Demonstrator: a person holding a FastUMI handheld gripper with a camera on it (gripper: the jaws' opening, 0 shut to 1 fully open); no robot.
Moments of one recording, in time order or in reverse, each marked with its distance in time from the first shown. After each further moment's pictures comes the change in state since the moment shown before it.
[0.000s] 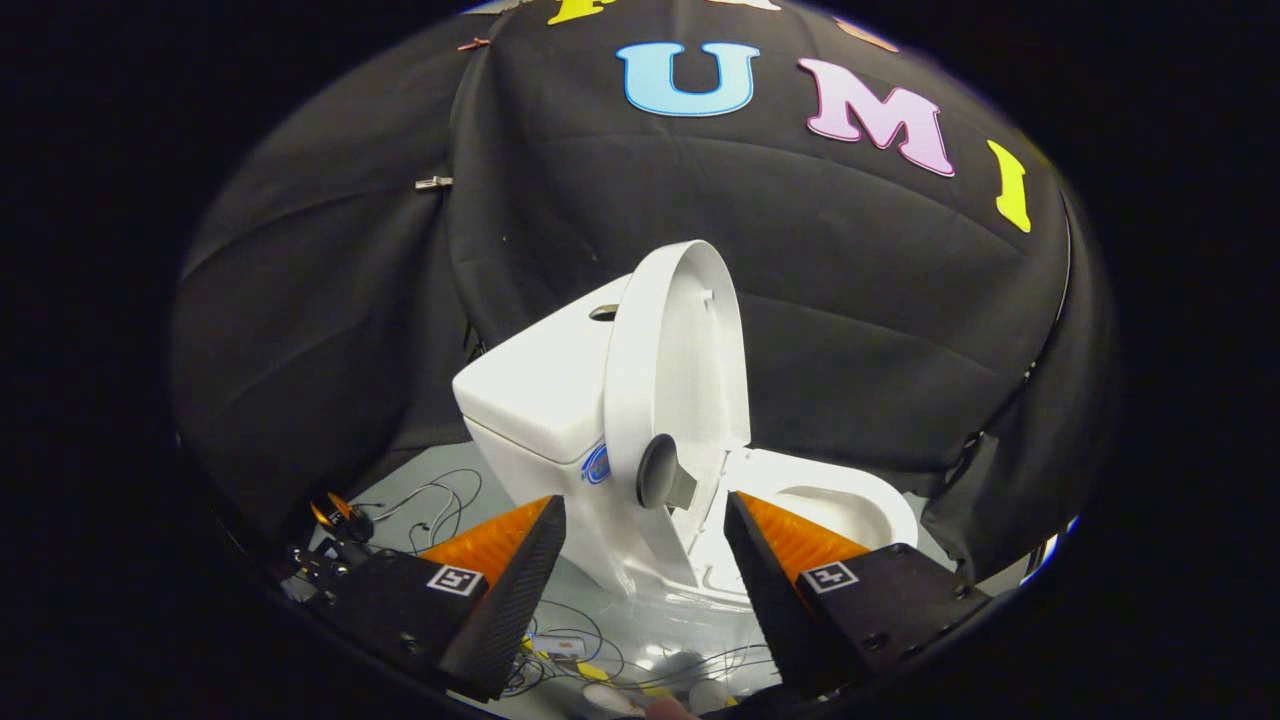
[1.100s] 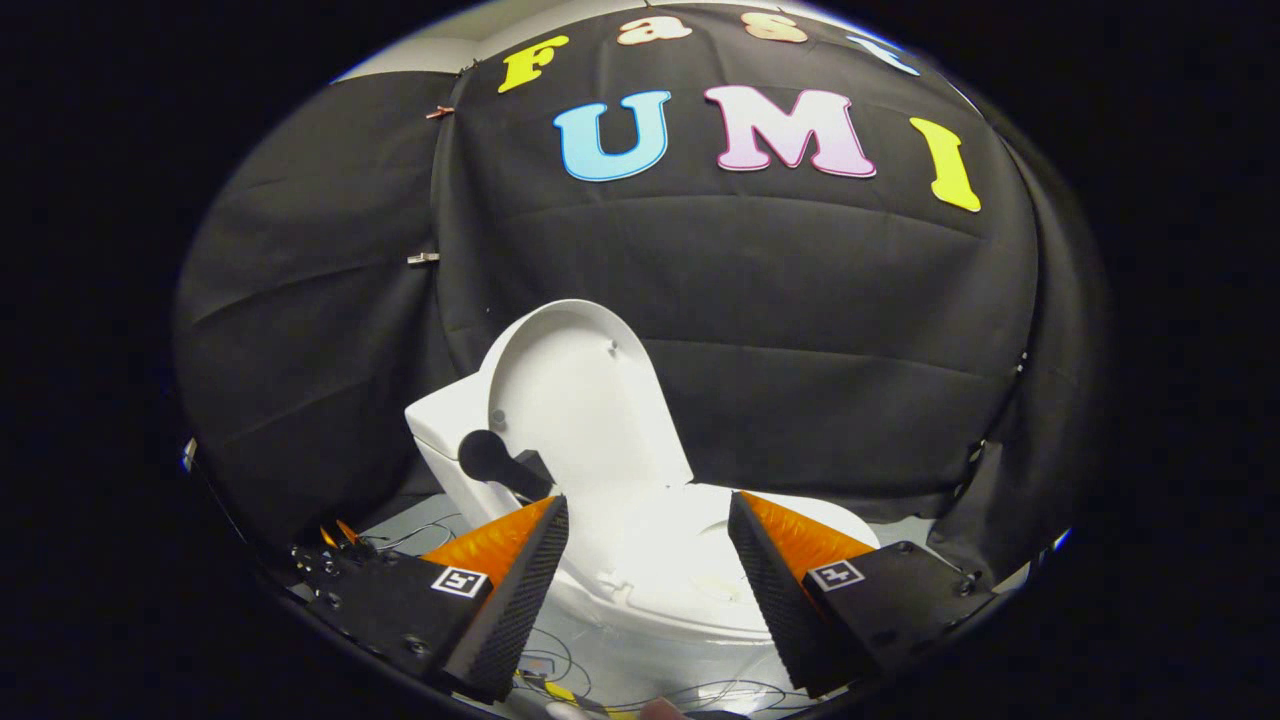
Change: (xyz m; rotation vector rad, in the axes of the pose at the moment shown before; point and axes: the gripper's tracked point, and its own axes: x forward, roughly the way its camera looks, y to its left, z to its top) arm -0.044 -0.162 -0.002 0.063 -0.229 0.033
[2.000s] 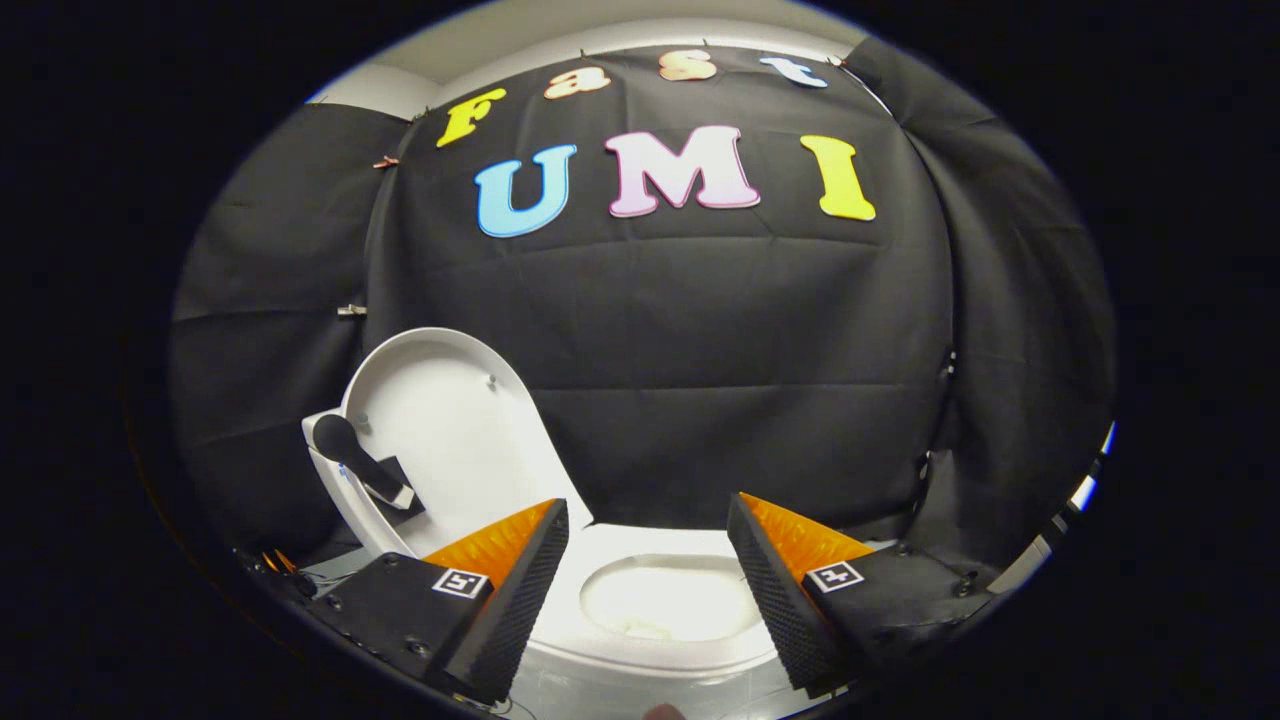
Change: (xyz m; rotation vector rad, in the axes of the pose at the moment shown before) arm 0.006 -0.119 -0.030 0.022 -0.279 -0.166
